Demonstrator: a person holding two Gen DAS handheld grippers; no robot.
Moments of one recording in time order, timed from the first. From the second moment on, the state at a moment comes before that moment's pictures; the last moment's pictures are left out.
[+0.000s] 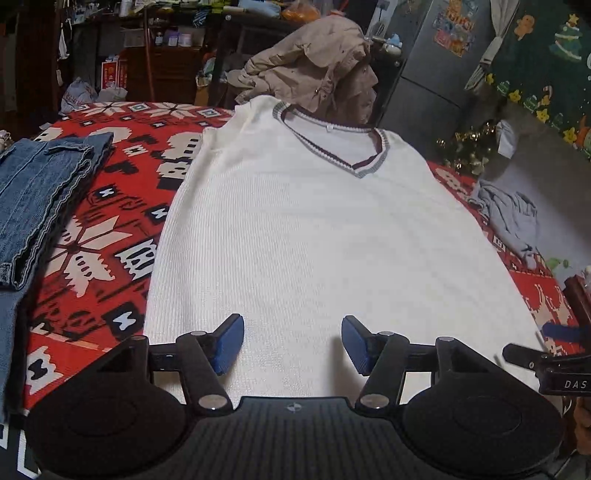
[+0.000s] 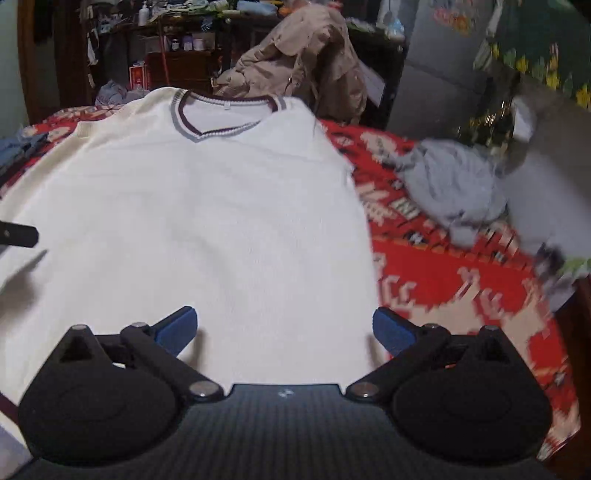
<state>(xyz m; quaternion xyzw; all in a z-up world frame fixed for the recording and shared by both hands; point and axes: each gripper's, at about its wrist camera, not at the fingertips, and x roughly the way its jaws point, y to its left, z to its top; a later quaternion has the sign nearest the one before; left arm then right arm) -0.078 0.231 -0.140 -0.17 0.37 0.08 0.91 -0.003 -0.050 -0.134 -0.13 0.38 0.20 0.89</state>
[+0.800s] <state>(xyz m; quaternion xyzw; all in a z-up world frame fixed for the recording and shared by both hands) -0.134 0.255 -0.140 -0.15 0.37 0.10 0.91 -0.027 -0.108 -0.137 -0.09 0.40 0.21 0.89</state>
